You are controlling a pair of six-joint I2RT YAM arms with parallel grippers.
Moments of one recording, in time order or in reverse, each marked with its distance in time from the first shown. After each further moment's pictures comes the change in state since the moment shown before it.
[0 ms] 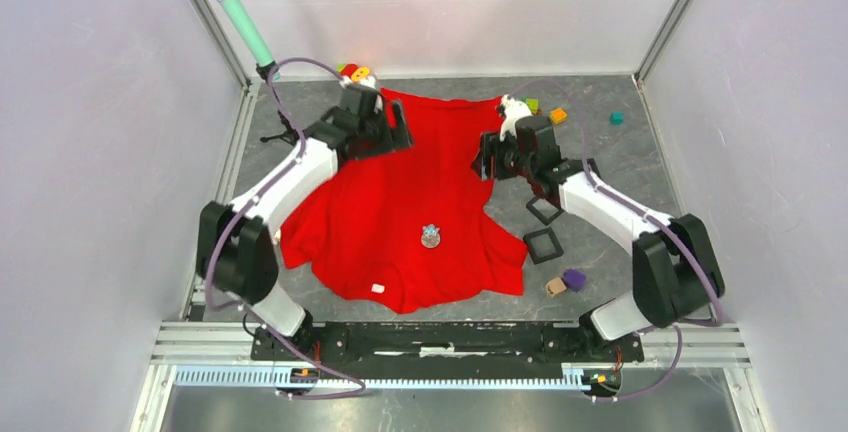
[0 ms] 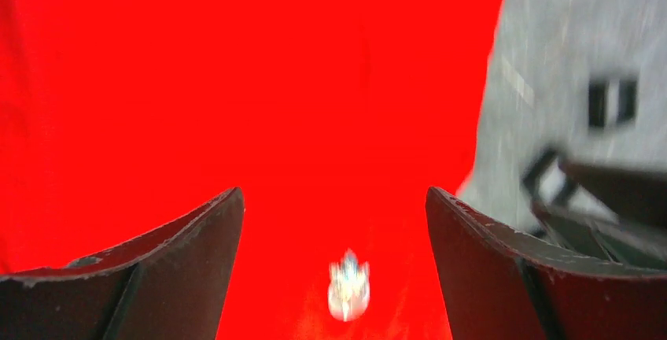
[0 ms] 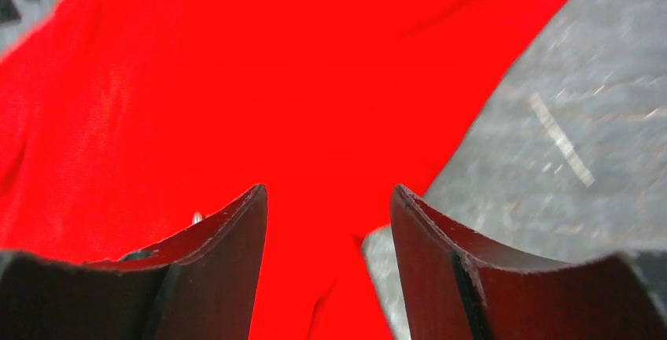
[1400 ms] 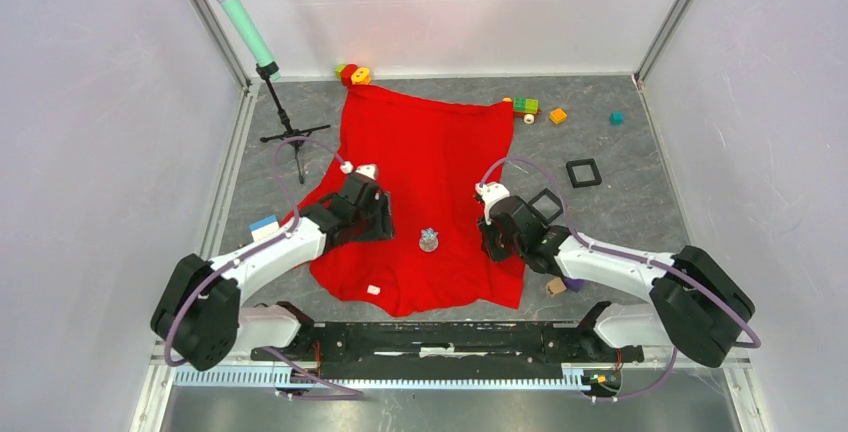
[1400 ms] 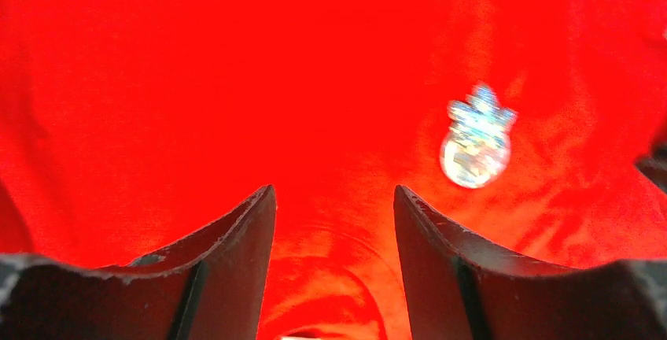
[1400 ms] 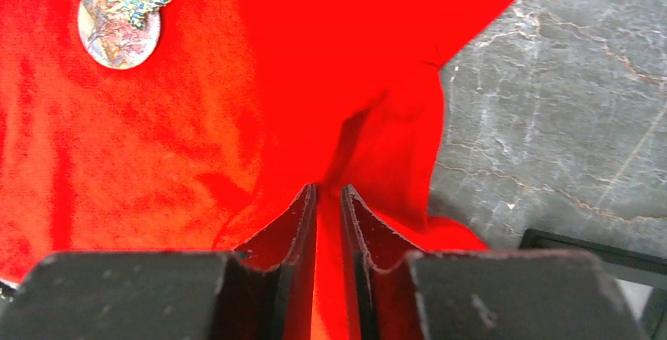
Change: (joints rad) left arm -0.177 -0.404 -0.739 0.085 -0.103 -0.027; right arm 0.386 -0.242 -0.486 -0.042 0.229 0.017
